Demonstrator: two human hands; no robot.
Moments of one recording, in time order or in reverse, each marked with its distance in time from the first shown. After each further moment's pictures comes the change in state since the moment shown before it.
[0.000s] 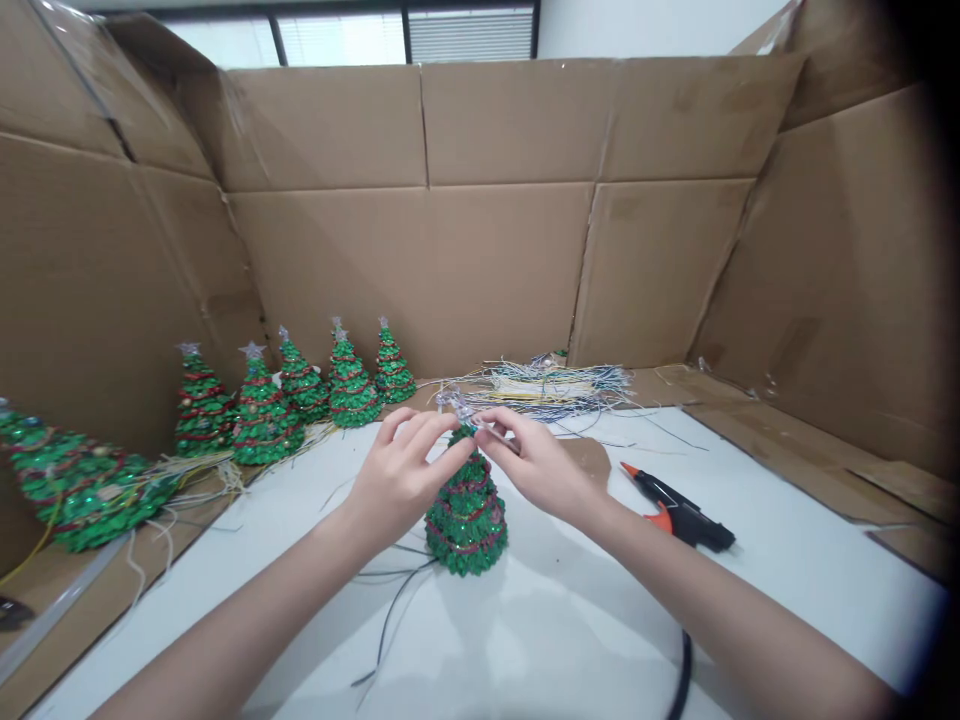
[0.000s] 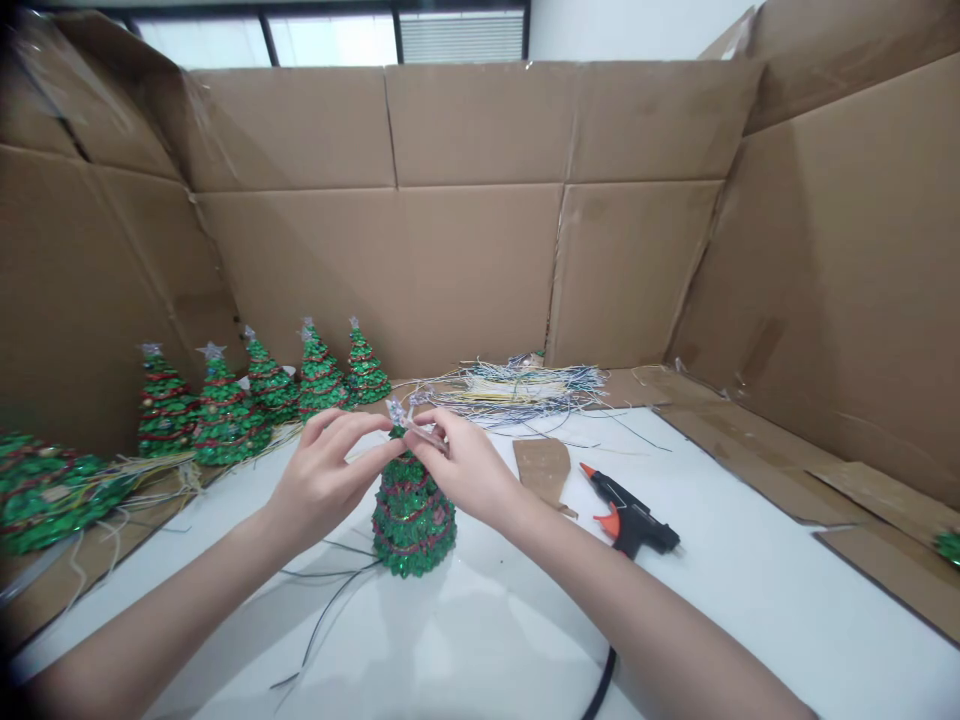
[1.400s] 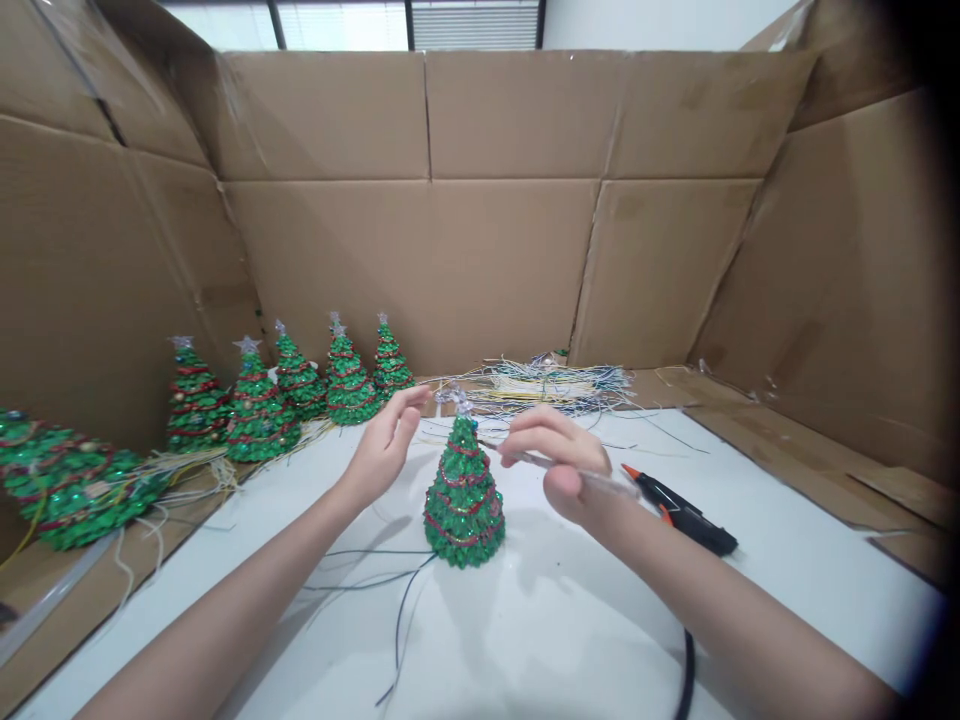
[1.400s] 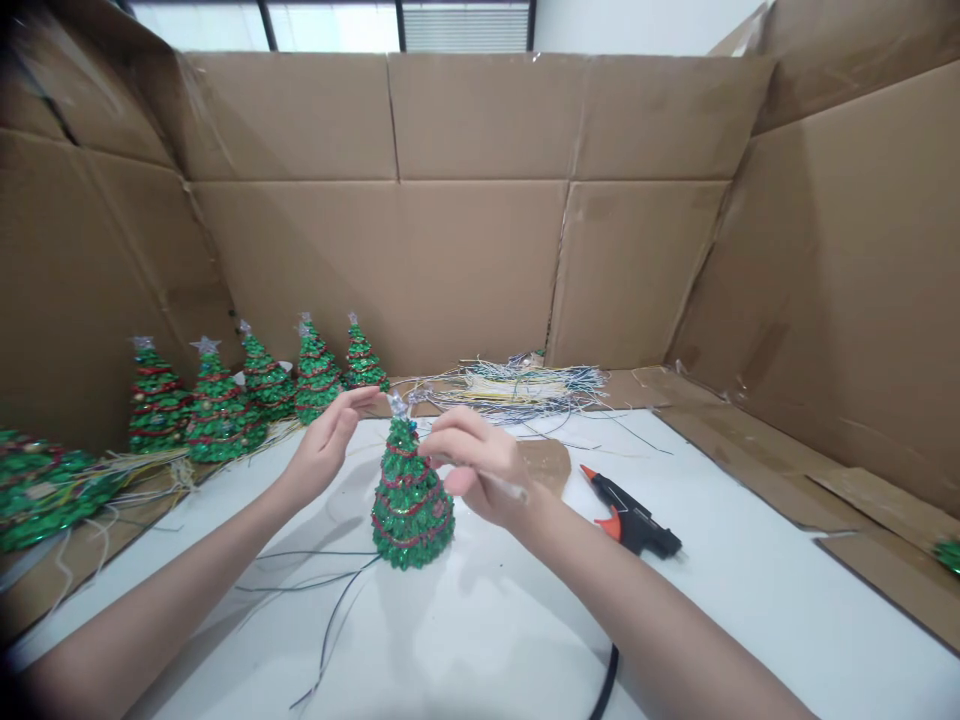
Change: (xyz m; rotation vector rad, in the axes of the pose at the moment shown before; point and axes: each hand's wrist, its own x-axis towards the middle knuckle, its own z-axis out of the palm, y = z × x) left_hand -0.028 -0.031 0.045 -0.764 -0.149 -0.774; right_hand -0.008 0.008 -0.017 -0.148 0.213 -0.665
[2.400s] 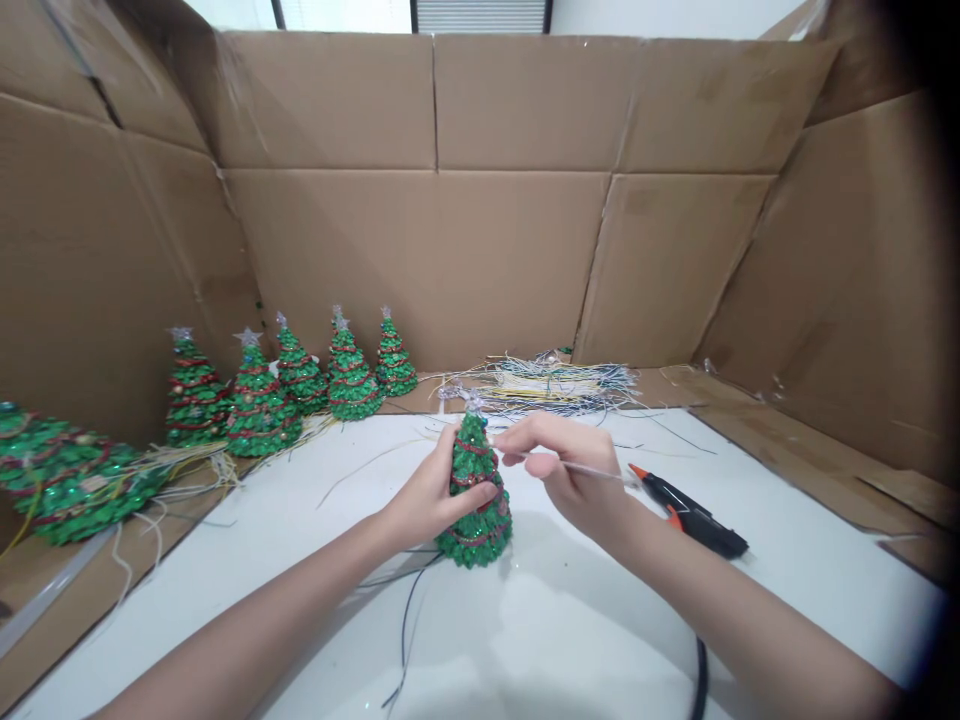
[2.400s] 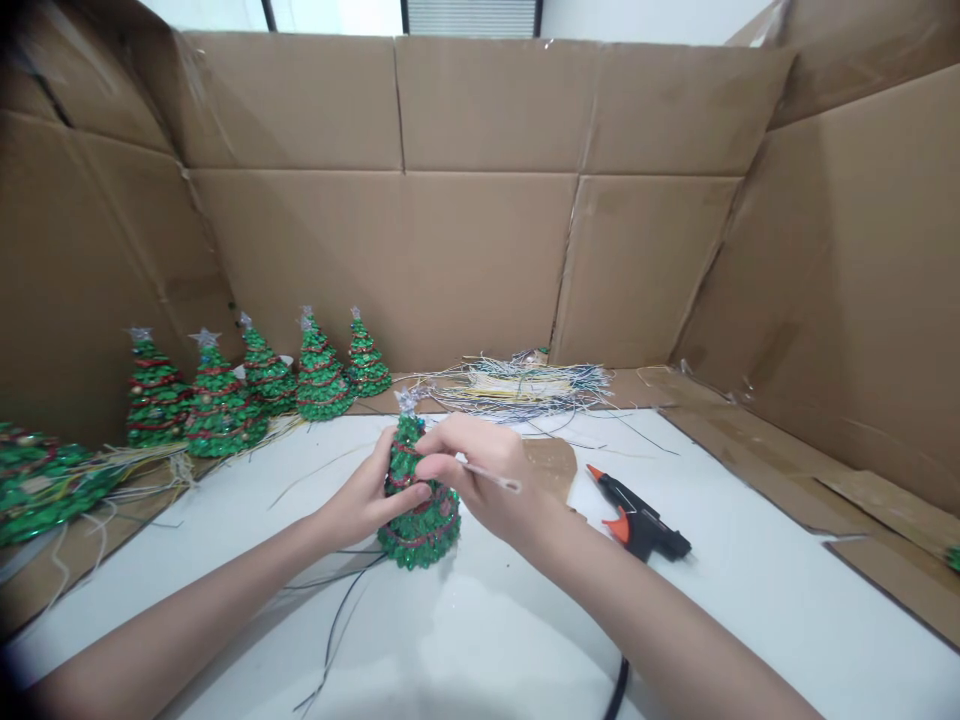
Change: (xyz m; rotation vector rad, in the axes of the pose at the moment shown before) left_hand -0.027 0.029 0.032 -0.276 -0.322 -0.018; right_hand 0.008 -0.016 0.004 -0.016 -0.050 0.137
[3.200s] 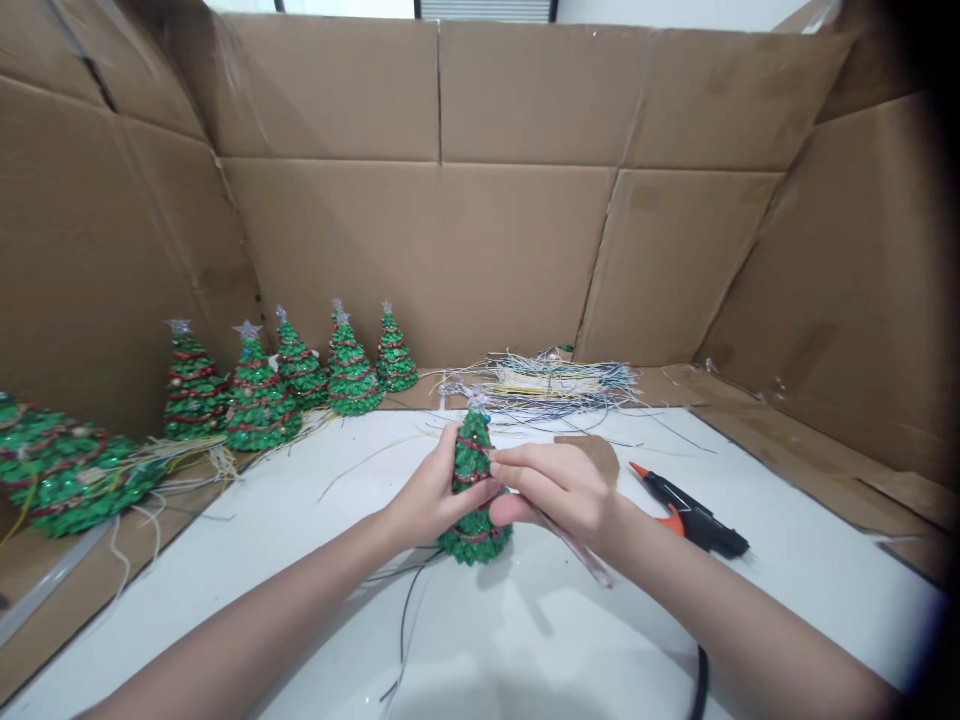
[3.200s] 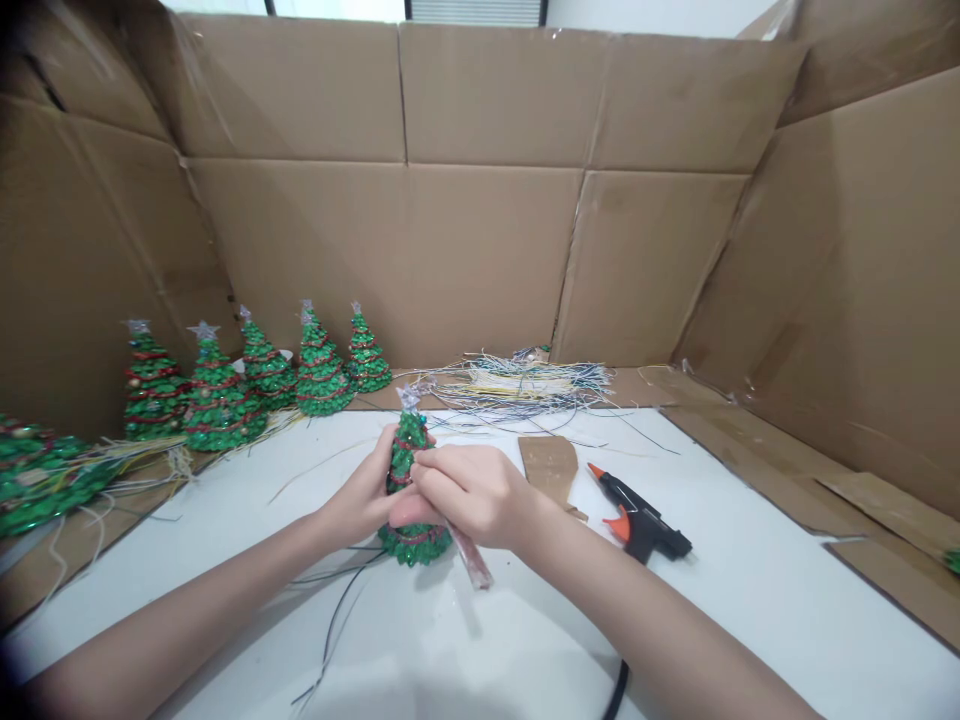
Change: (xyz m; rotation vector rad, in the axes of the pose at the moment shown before) left_hand -0.002 -0.003 0.003 -0.062 0.011 0.015; right_hand -0.007 0.001 0.004 -0.351 -0.074 -0.497
